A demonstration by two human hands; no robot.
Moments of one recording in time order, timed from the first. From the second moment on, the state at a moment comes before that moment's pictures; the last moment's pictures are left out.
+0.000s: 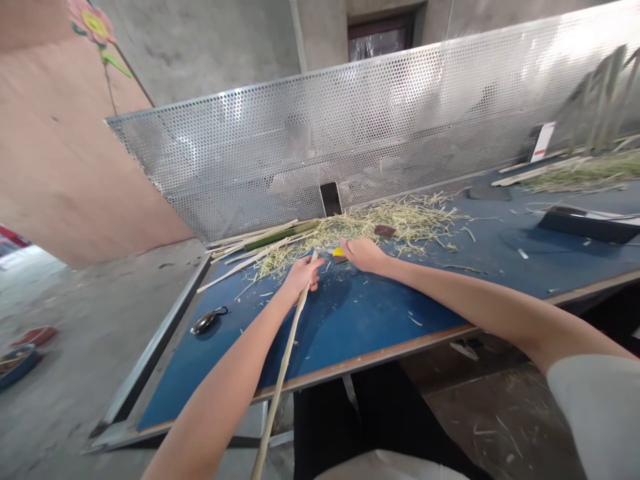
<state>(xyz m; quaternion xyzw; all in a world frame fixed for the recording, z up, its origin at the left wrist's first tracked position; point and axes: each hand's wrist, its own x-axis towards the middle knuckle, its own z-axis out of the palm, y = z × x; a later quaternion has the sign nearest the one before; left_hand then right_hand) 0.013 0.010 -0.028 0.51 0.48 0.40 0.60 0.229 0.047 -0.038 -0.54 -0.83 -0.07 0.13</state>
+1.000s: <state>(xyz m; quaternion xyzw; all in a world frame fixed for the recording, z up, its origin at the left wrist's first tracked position) 0.009 -0.003 -0.014 0.55 0.41 0.31 0.66 0.272 0.085 -0.021 -0.63 -0.77 -0.07 0.09</state>
